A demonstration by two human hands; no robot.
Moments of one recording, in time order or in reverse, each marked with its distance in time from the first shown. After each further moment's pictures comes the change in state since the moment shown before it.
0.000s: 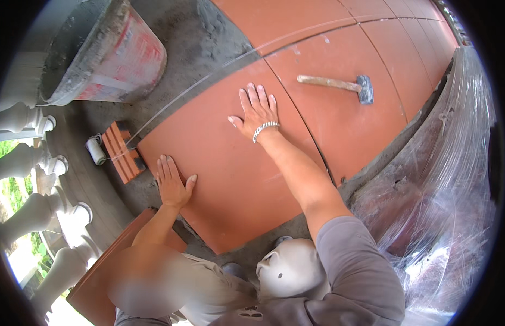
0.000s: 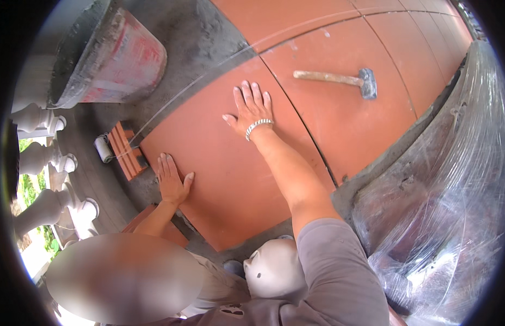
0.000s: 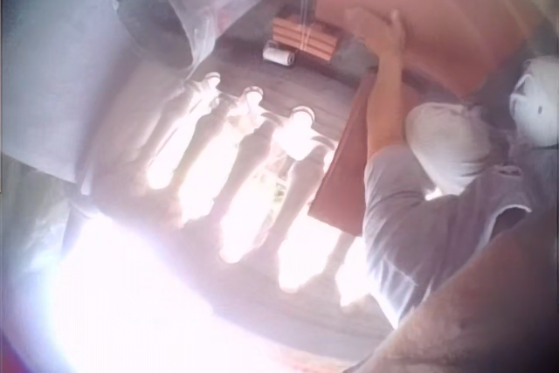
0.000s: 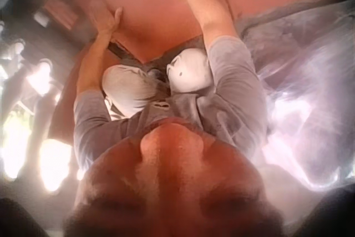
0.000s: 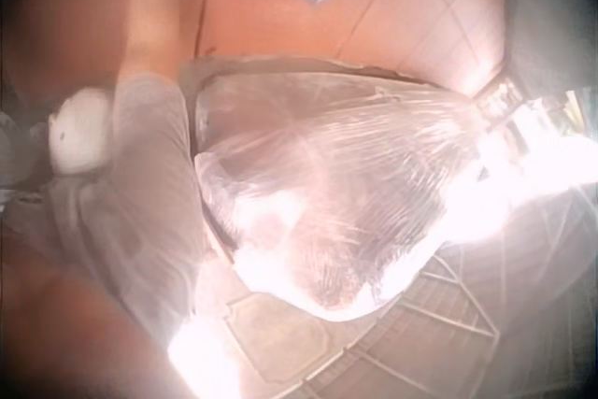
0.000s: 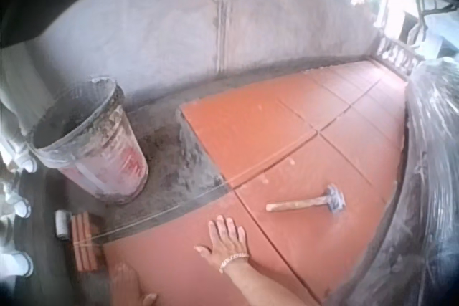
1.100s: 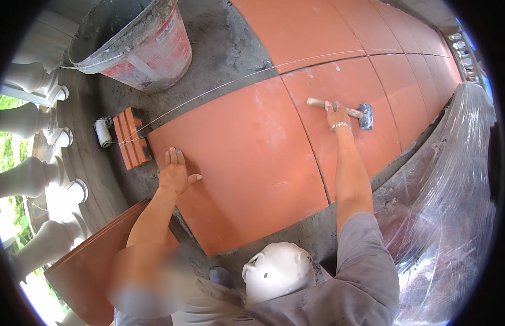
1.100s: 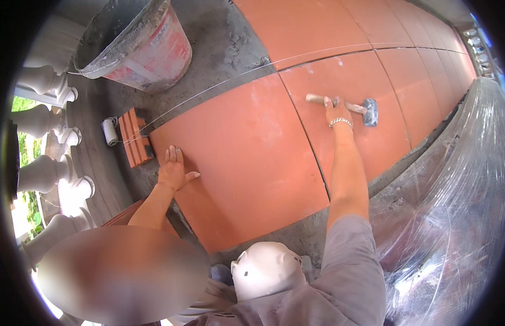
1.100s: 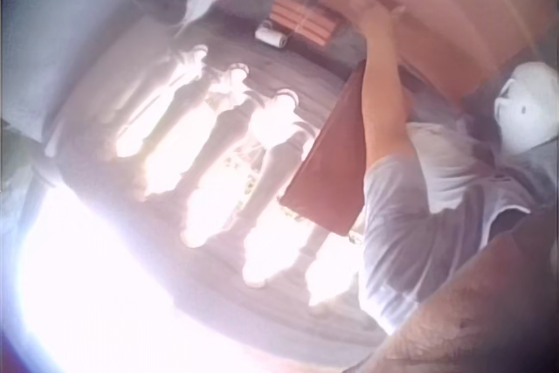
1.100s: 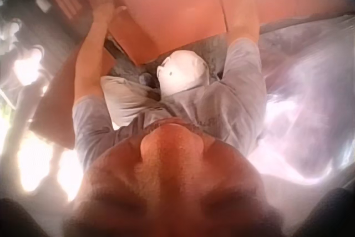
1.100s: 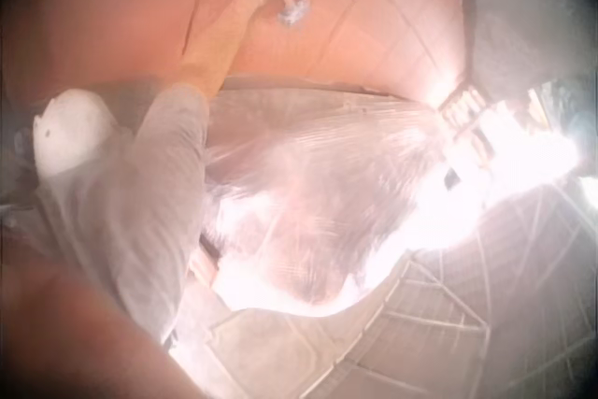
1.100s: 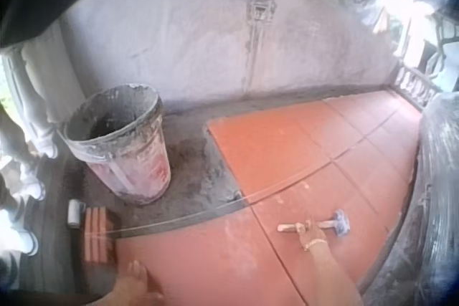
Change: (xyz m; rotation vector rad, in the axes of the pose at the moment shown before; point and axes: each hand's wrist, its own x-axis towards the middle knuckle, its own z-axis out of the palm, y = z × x) left_hand 0.031 0.011 -0.045 0.198 -0.380 -0.066; right_hand 0.023 0.220 -0.058 0.038 0.093 0.597
